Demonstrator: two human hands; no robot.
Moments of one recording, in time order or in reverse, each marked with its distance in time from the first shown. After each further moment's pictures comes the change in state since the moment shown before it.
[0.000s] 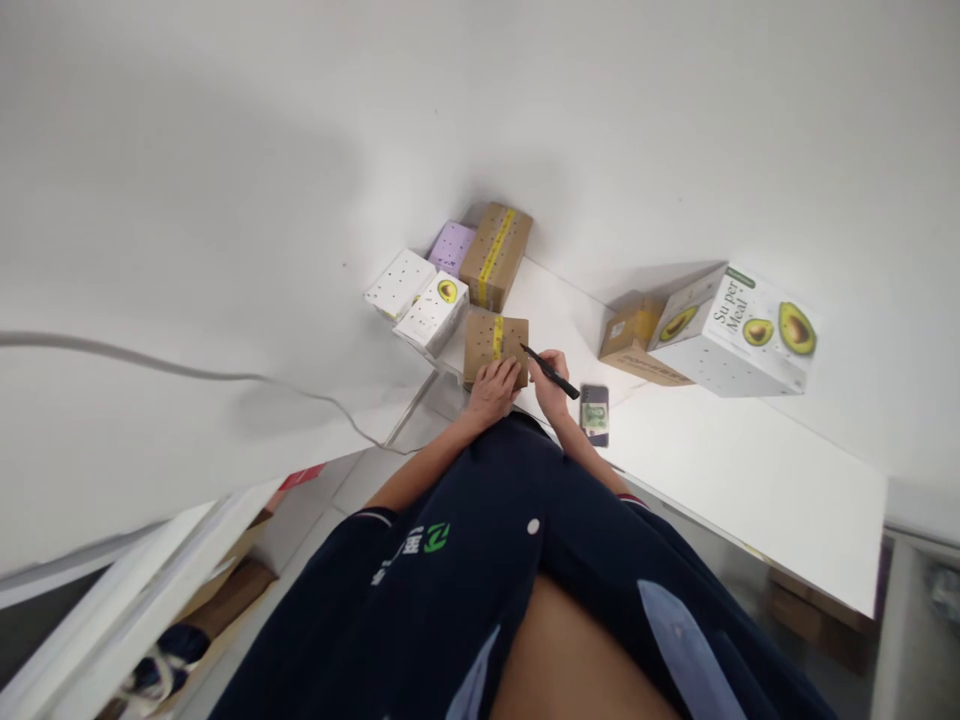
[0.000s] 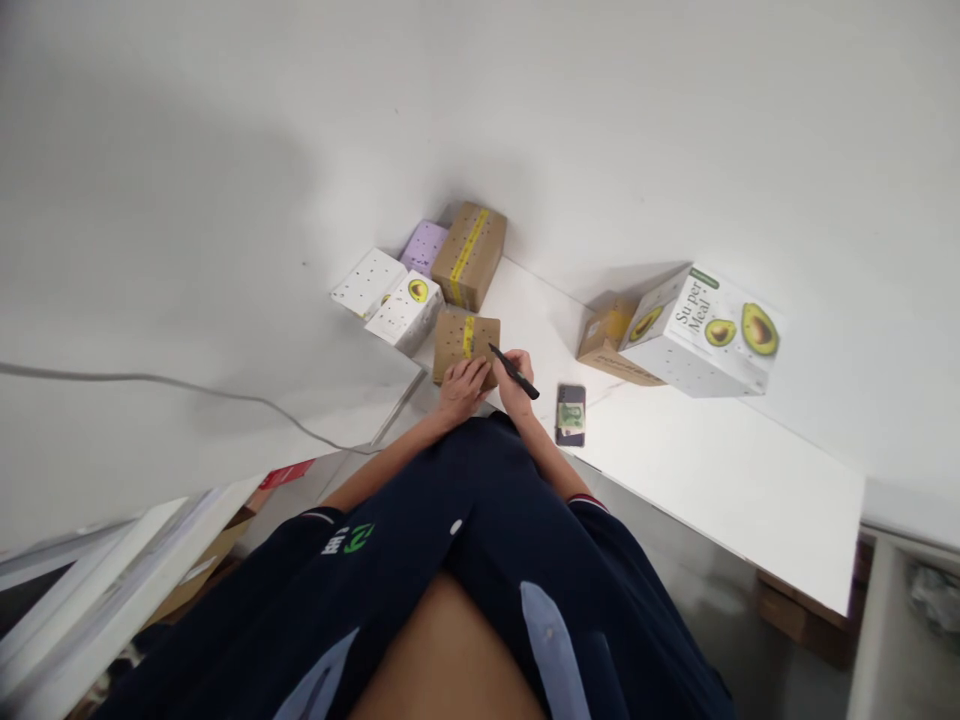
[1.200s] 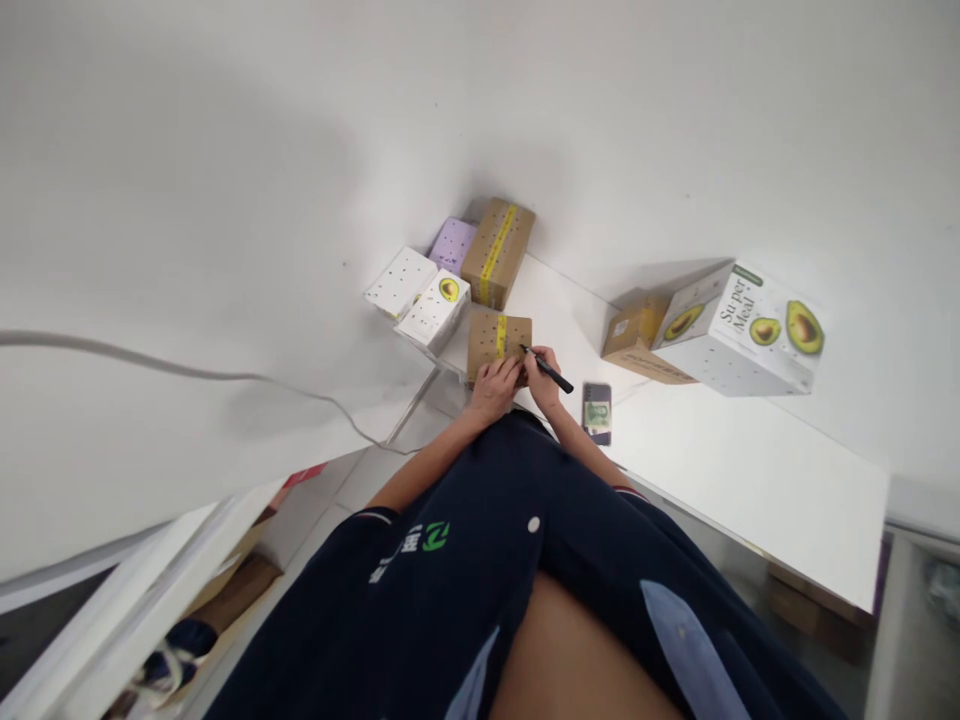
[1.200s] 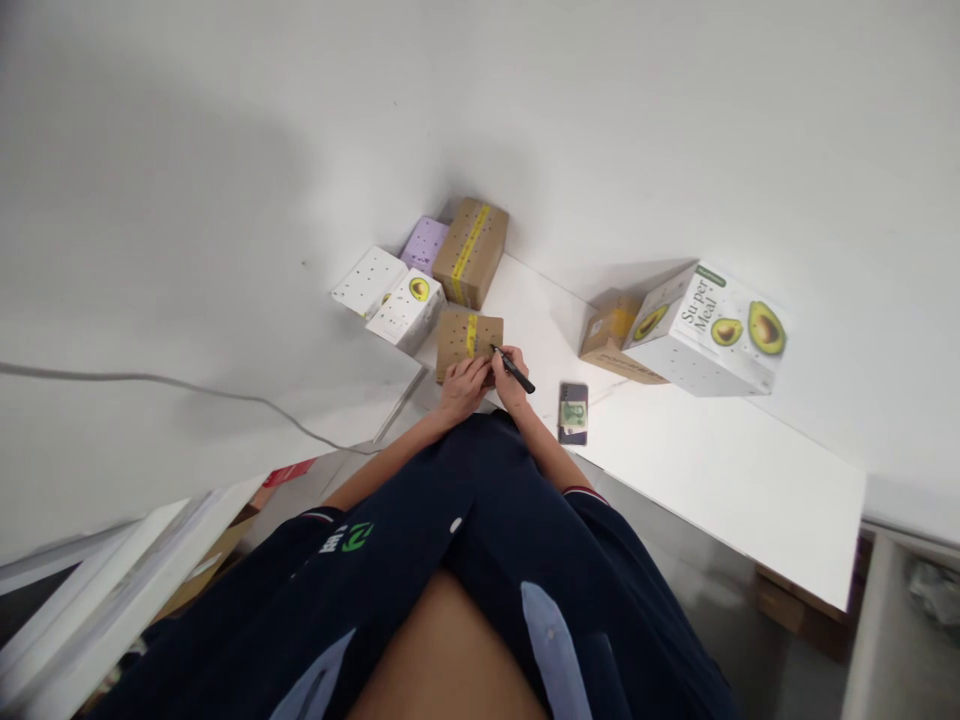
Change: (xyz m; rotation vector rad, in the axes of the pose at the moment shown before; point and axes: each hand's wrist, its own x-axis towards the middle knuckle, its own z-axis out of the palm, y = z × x) left_hand 0.003 0.001 -0.003 -0.005 -0.008 -0.009; right_hand 0.014 0.028 0.013 -0.162 -0.049 0.128
